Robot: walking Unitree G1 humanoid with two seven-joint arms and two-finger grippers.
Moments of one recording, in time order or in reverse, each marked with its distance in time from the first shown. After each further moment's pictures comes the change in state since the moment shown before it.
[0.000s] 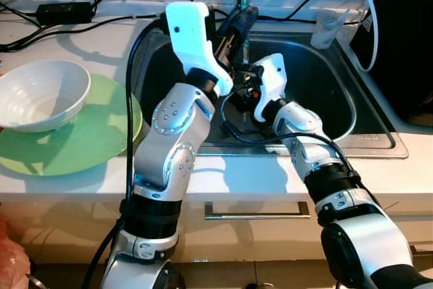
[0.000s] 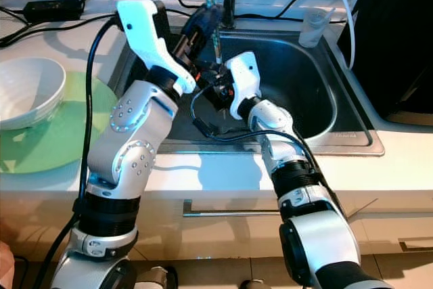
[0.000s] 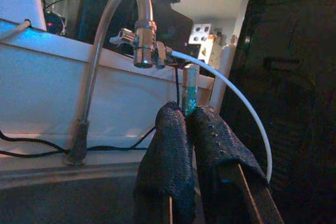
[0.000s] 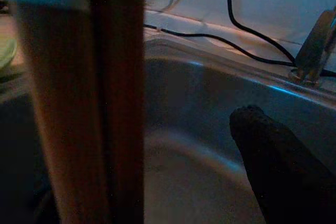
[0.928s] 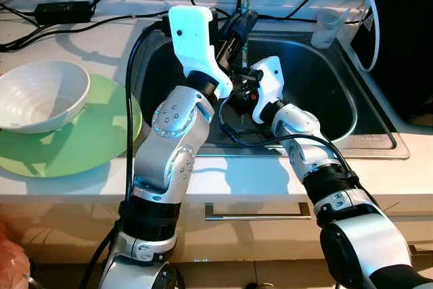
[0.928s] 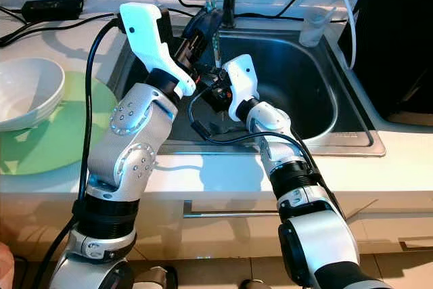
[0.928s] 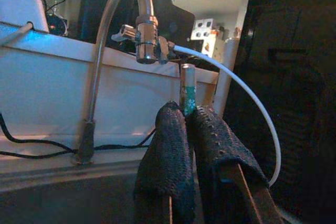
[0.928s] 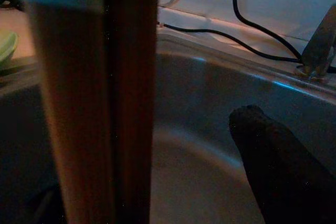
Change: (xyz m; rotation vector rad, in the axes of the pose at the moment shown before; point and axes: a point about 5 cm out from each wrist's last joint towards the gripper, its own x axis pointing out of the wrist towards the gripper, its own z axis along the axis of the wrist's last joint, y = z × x) left arm -0.002 0.001 -0.002 0.055 0.008 0.002; right arm 0.000 0.002 -0.003 -0.004 0.009 0.006
